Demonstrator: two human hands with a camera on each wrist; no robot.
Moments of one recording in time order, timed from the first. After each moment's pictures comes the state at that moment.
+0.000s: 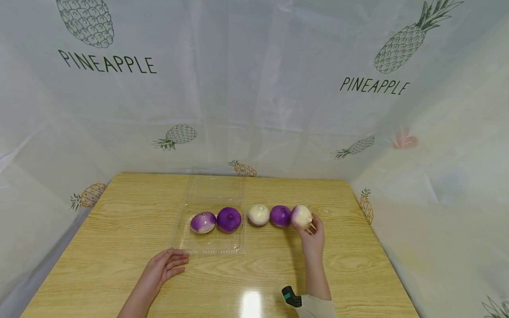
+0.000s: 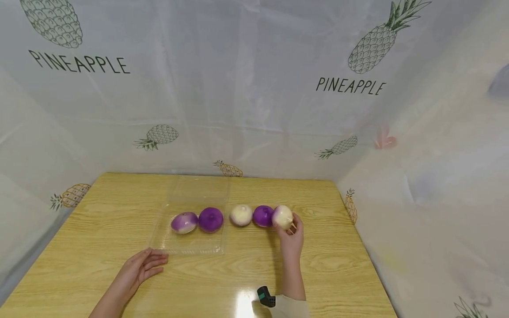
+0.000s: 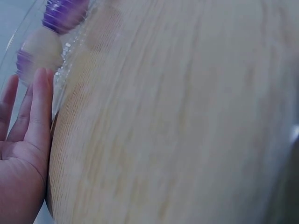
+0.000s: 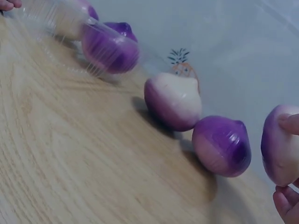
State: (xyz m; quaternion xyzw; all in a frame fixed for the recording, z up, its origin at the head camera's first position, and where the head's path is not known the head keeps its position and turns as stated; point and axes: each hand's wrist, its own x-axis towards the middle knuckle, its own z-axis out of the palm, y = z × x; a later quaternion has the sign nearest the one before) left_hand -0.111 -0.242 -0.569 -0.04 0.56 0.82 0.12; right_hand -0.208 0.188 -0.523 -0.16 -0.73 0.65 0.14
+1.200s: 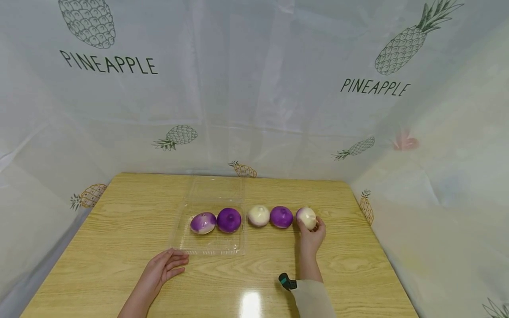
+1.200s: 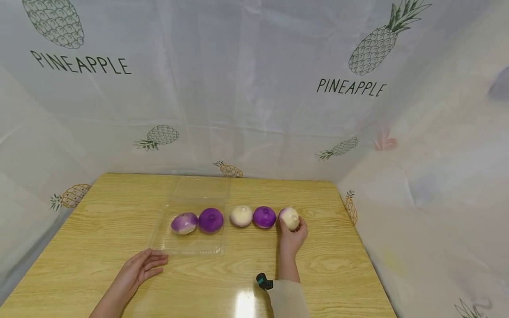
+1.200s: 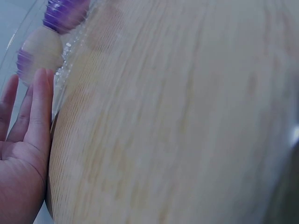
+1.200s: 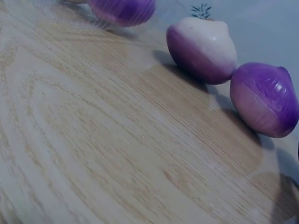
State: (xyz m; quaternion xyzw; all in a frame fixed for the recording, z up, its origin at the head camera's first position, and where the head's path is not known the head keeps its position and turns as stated) left_hand -0.109 -0.242 -0.568 -0.01 0.56 0.82 0.12; right_hand -0.242 0.188 -0.562 -0.24 -0.66 0.66 0.27
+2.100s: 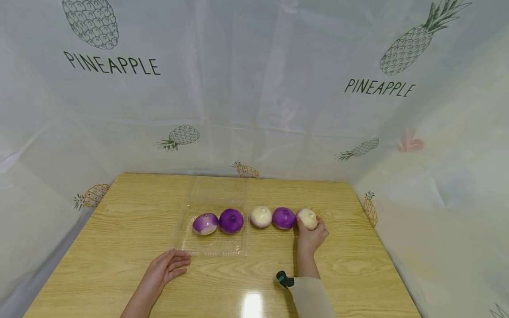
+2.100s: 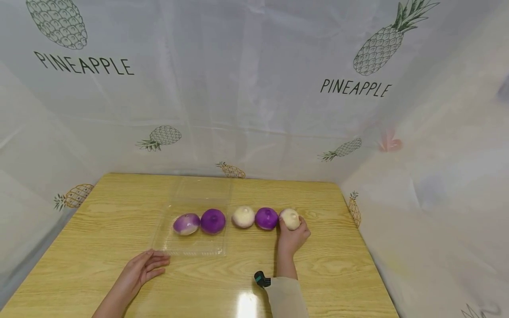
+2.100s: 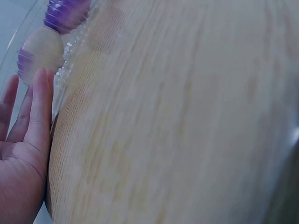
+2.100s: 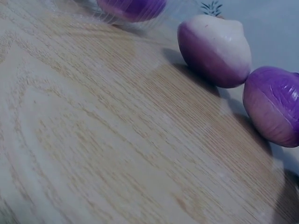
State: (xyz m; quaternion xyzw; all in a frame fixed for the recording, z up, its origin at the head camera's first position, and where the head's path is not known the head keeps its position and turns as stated) left_hand -0.110 -0.242 -0.570 -0.01 0.56 0.82 0.11; right_hand -0.253 0.179 -0.574 -0.27 -0.74 0.55 0.29
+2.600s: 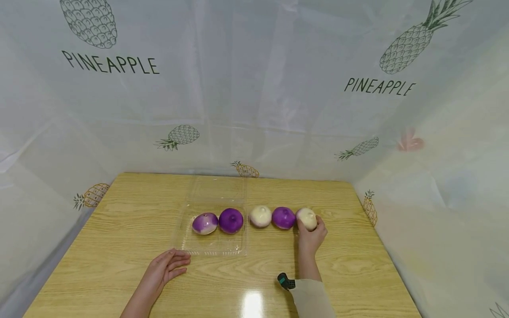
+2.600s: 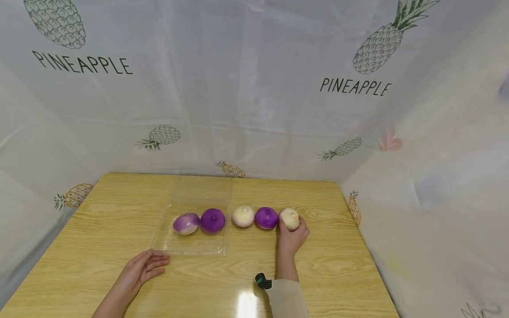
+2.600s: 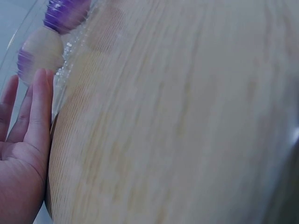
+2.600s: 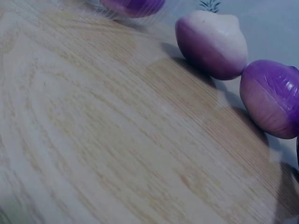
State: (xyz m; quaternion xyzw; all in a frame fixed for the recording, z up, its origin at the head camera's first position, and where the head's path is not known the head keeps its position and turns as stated) left_hand -0.110 -0.241 -0.570 -0.02 0.56 0.82 0.11; right_hand -0.248 0.182 -0.572 -0.26 -0.73 0.57 0.27
